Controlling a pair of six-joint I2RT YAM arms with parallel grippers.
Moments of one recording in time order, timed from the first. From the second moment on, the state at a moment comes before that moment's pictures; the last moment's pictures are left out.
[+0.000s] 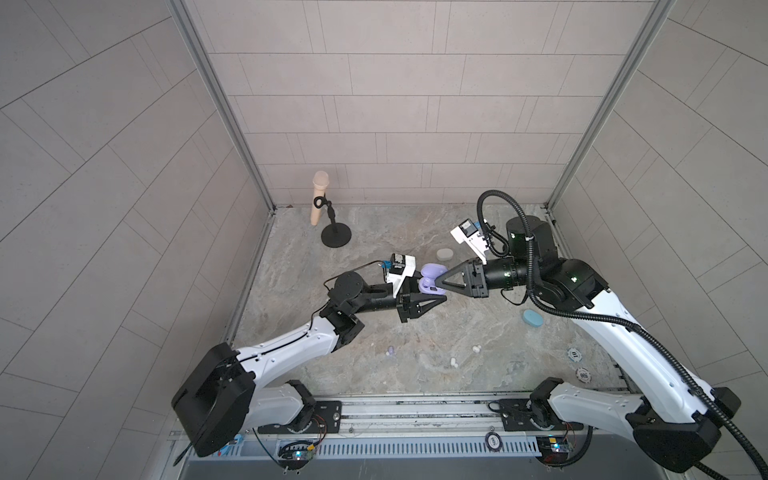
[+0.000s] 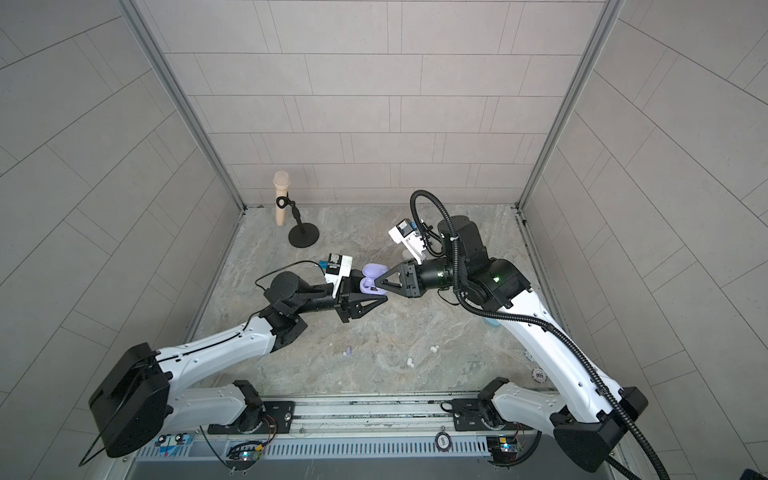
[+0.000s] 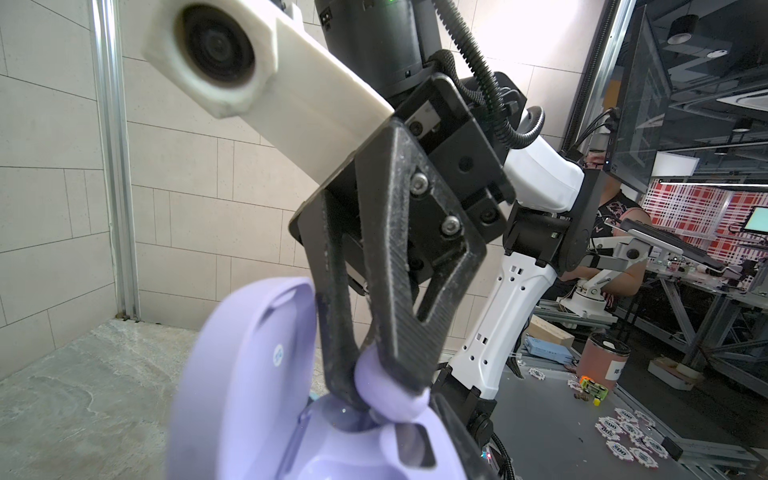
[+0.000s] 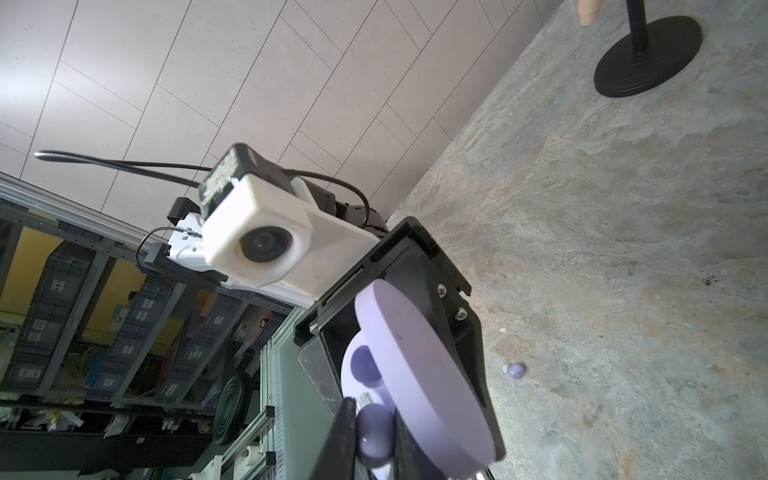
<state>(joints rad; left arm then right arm) -0.76 1.24 0.65 0.88 0.77 -0.32 0.54 1.14 1.33 -0.71 -0.84 0.43</state>
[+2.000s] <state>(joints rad) -0.75 1.22 0.60 0.89 0.73 -0.35 0.66 1.20 1.57 -0.95 -0.61 0.31</state>
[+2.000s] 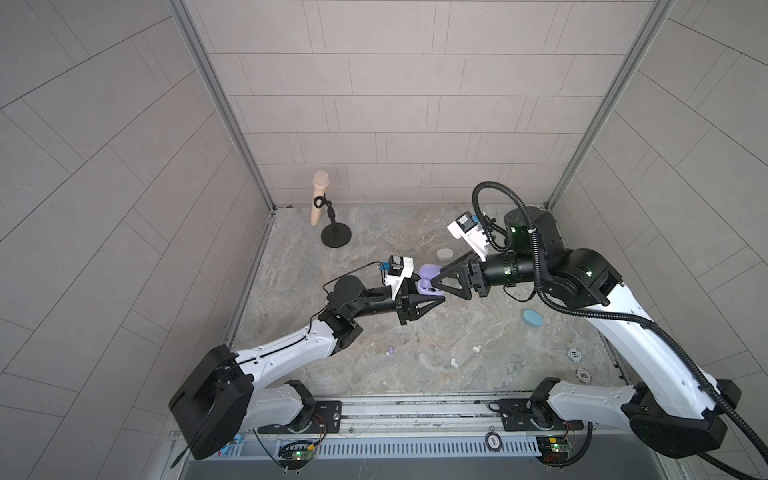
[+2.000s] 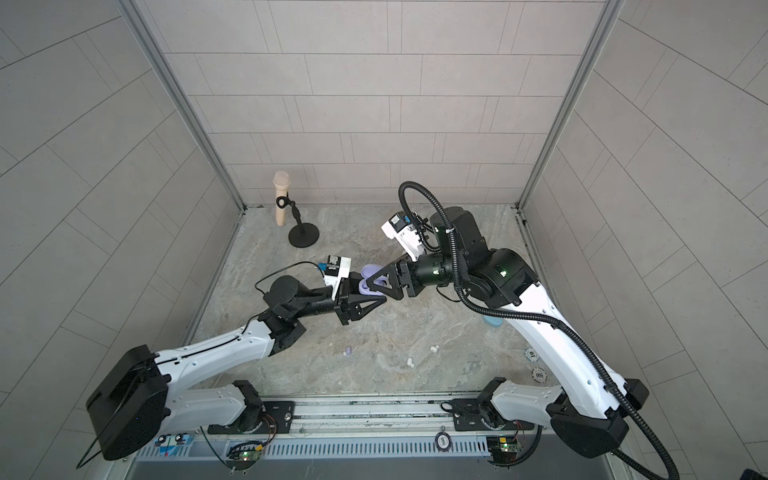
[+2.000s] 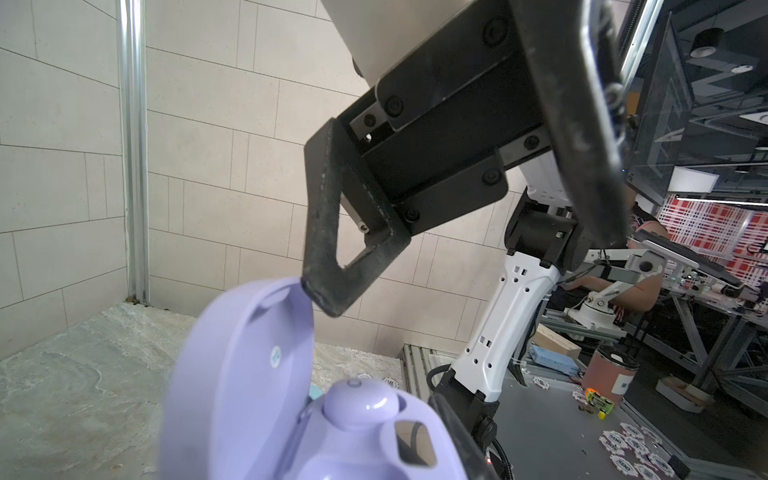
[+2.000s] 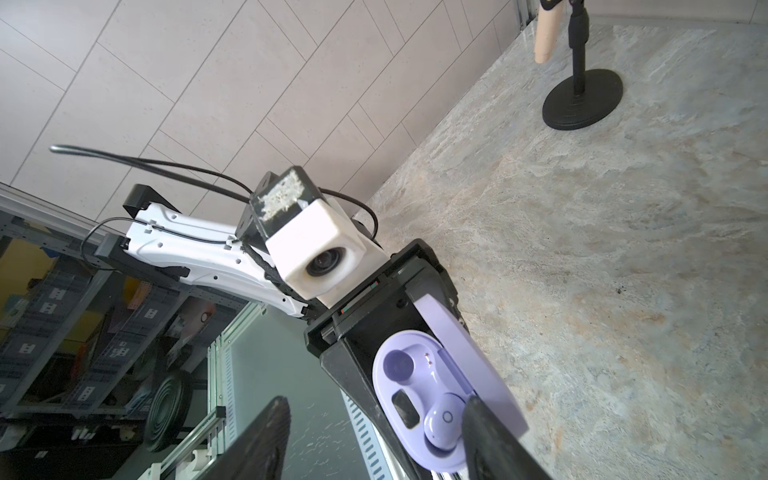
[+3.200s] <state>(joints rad) -0.16 1.19 0.66 0.77 0.83 -0.33 1.21 1.82 1.32 -0.76 0.22 0.50</state>
